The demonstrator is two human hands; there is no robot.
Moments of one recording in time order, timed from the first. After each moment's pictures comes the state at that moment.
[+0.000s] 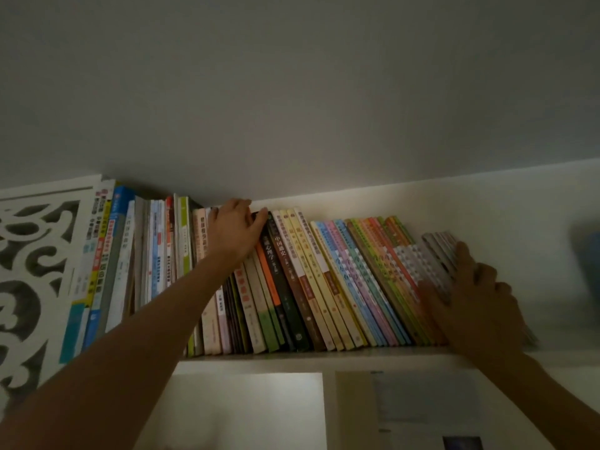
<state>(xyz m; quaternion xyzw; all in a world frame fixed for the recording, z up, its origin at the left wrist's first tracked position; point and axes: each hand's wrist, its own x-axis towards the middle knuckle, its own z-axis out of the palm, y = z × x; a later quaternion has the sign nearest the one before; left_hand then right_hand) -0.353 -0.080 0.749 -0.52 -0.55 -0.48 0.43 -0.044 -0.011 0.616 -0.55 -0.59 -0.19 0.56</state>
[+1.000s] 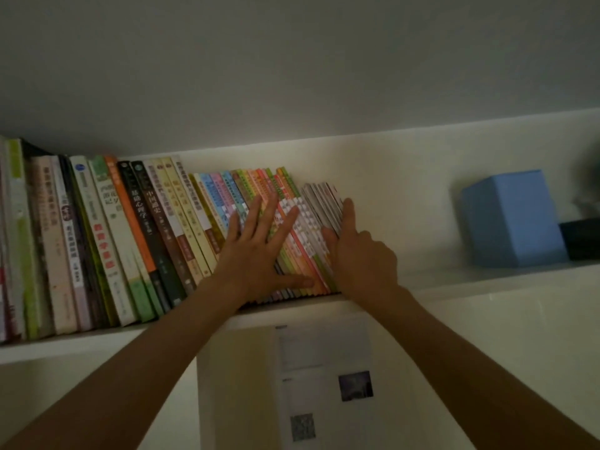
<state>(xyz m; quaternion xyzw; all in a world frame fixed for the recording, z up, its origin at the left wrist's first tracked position) -0.196 -0.016 0.644 -0.65 -0.54 -0.18 0.50 -0.027 -0.010 0.620 -0.53 -0.68 -0.19 0.48</state>
